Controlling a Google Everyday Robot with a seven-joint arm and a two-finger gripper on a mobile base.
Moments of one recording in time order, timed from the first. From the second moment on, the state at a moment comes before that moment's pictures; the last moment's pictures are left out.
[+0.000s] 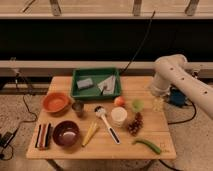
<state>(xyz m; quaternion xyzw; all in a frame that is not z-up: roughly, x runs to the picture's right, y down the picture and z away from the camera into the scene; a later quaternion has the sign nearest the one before) 0.256 0.078 0.778 -0.33 -0.05 -0.03 0.94</state>
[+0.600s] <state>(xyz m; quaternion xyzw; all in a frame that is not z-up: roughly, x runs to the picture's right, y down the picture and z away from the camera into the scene) 0.248 0.081 0.772 -0.32 -0.07 -0.03 0.94</state>
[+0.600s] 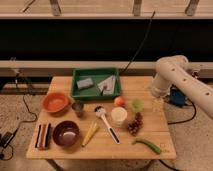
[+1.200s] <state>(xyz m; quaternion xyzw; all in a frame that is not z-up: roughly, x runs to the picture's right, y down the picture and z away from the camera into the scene) 0.138 0.084 0.759 -0.32 -0.12 -0.13 0.93</state>
